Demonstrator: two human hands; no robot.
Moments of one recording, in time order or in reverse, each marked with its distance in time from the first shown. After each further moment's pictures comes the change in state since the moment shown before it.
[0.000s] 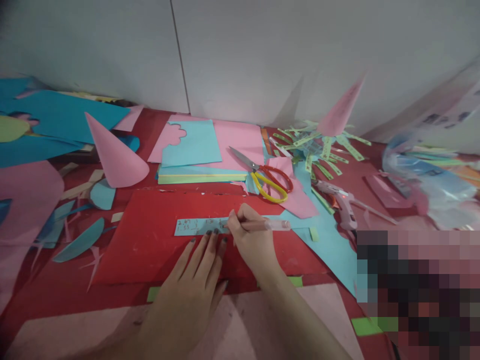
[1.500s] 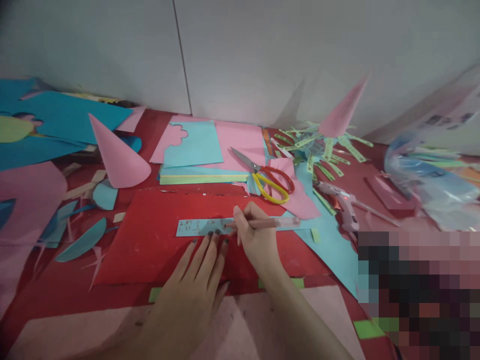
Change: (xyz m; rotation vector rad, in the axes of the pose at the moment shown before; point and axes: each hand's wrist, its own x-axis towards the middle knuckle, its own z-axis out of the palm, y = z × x) left_hand -0.002 0.001 0.004 0.000 0.014 -0.008; right_hand 0.003 0.004 -0.002 0.248 -0.019 0.060
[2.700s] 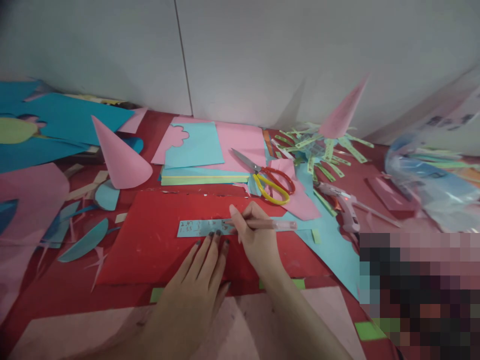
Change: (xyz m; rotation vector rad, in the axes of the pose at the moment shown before) left_hand 0.000 -0.001 -0.001 0.023 0.018 0.040; right_hand 0.000 -0.002 0.002 -0.049 0.021 -0.043
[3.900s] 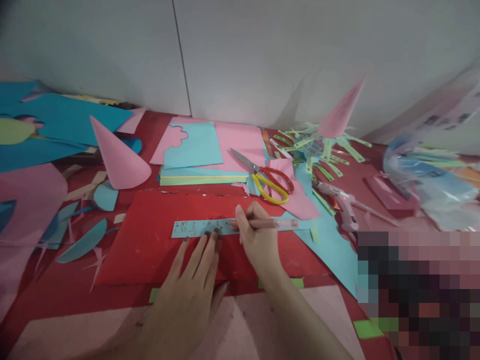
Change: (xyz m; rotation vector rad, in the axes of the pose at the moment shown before) left_hand -0.002 0.000 -0.003 -0.031 -0.054 -0.086; right_hand -0.001 0.002 -0.002 0.013 0.046 -0.002
